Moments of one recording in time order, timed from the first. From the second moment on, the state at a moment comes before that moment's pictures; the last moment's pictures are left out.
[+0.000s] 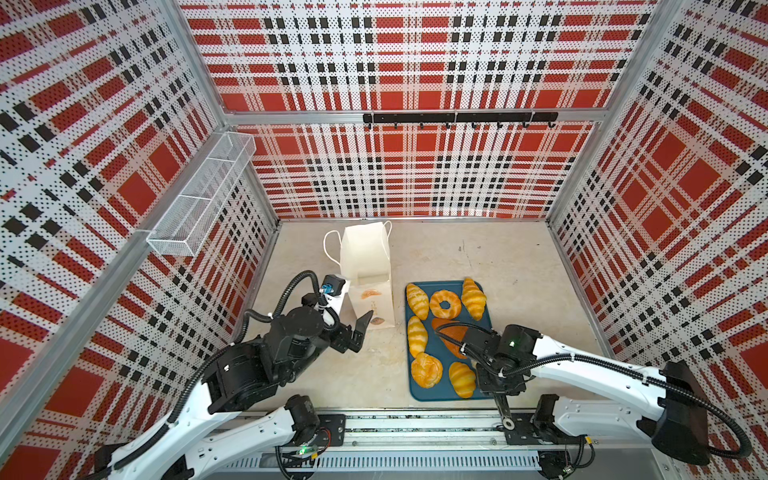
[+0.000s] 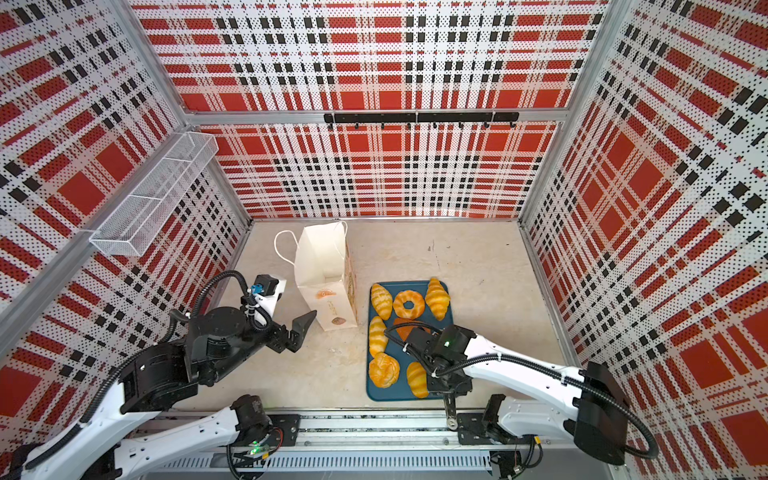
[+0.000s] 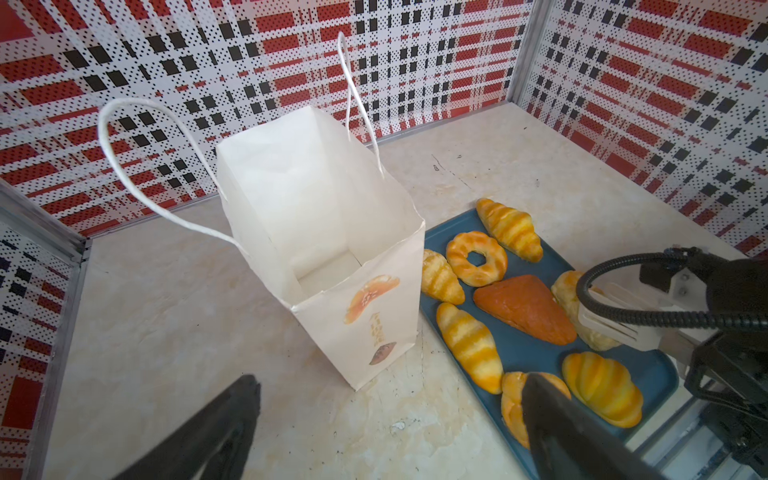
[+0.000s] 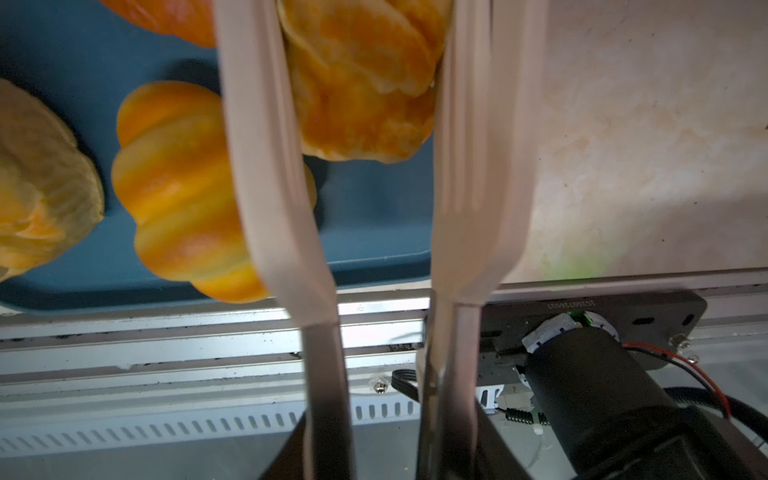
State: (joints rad) left arm -0.98 0.68 1.07 -0.86 -0.47 -0.20; right arm 1.03 1.17 0.83 -1.29 0.03 1.03
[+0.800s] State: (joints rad) left arm -0.65 0.63 1.06 -0.93 -0.34 -0.26; right arm 1.01 0.97 1.00 -1.39 0.13 0.96
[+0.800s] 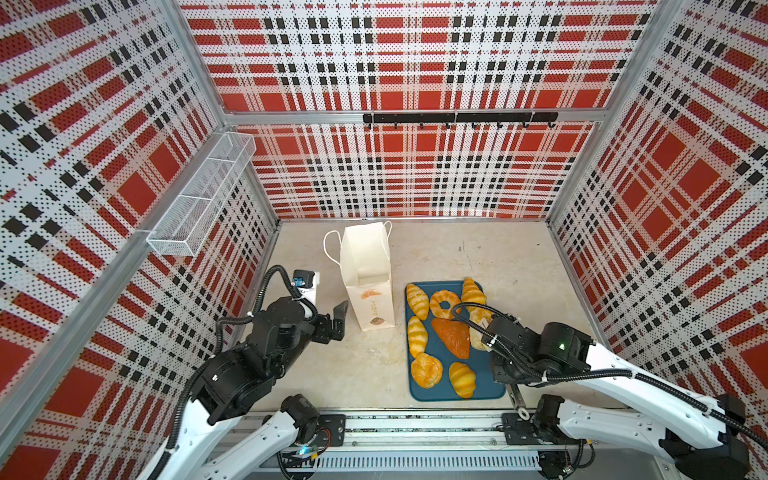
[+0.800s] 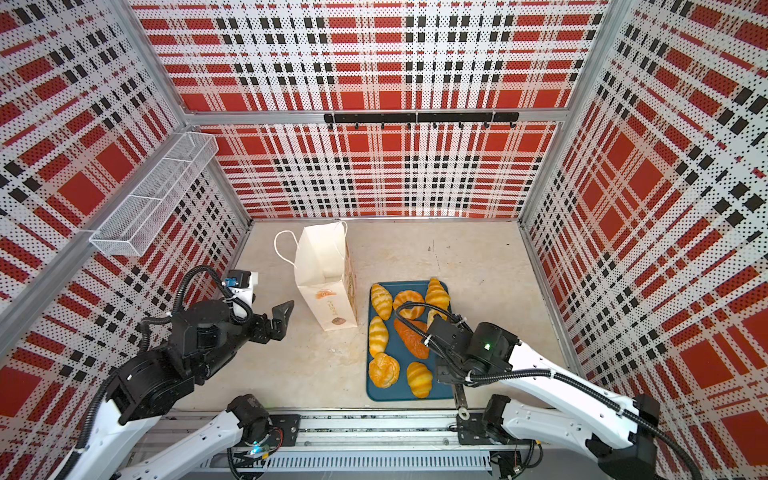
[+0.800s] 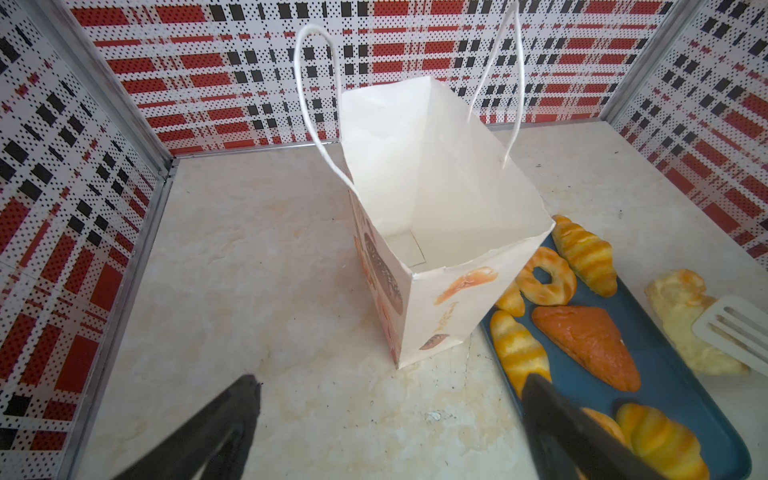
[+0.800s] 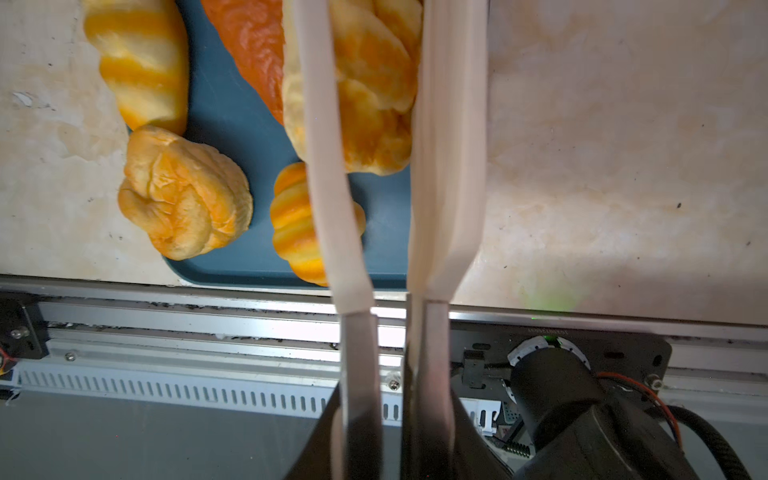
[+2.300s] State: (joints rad) left arm -0.54 0.75 1.03 -0.84 -0.20 -0.43; right arm 0.81 1.27 1.67 -1.18 -0.19 0.33
